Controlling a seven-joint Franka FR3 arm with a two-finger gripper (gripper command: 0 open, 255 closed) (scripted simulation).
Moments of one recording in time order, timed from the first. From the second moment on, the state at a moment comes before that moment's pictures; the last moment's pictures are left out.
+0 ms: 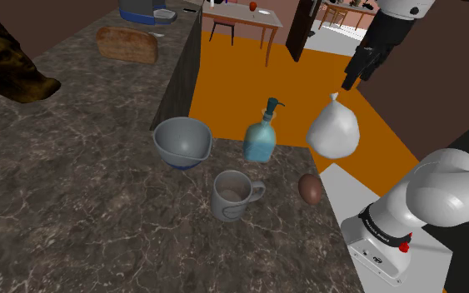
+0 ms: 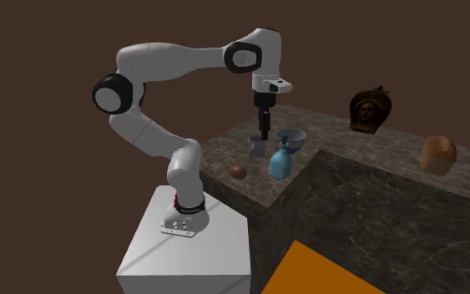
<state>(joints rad) 0.01 -0.82 0.07 -2.35 -0.03 1.54 0.09</state>
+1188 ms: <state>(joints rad) 0.03 -0.84 0.46 -2.73 0.17 1.79 0.62</state>
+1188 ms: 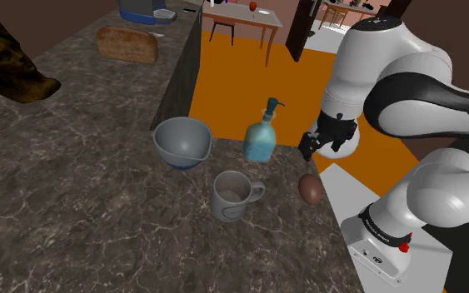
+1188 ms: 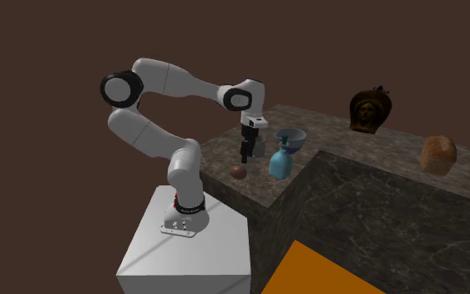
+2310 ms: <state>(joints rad) 0.04 -0.69 0.65 -2.86 0.28 2.03 0.82</state>
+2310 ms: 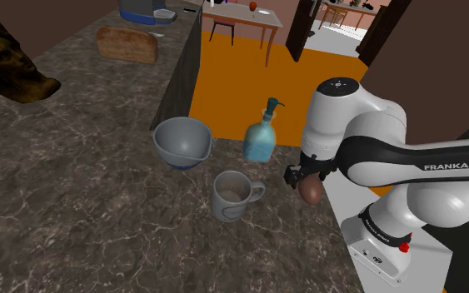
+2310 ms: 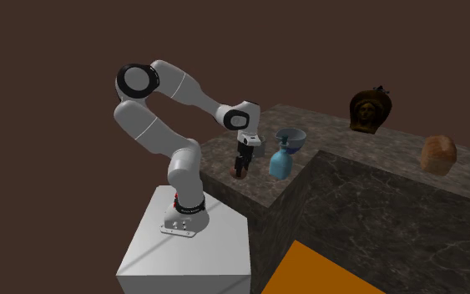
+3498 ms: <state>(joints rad) 0.04 -0.73 0.62 -2.83 0.27 1.96 0.81</state>
